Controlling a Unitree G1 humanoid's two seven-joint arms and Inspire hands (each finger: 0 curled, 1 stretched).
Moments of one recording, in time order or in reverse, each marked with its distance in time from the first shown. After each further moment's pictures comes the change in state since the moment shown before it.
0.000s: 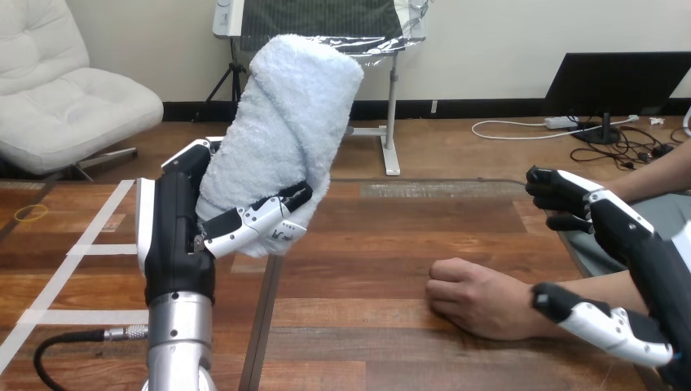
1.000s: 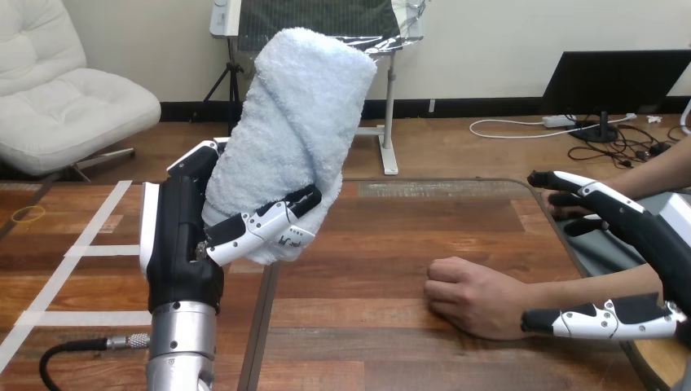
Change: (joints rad) left arm 0.058 -0.045 -0.006 -0.083 -0.033 0.000 -0.066; right arm -0.117 -0.232 -0.062 0.078 -0.031 0.133 0.125
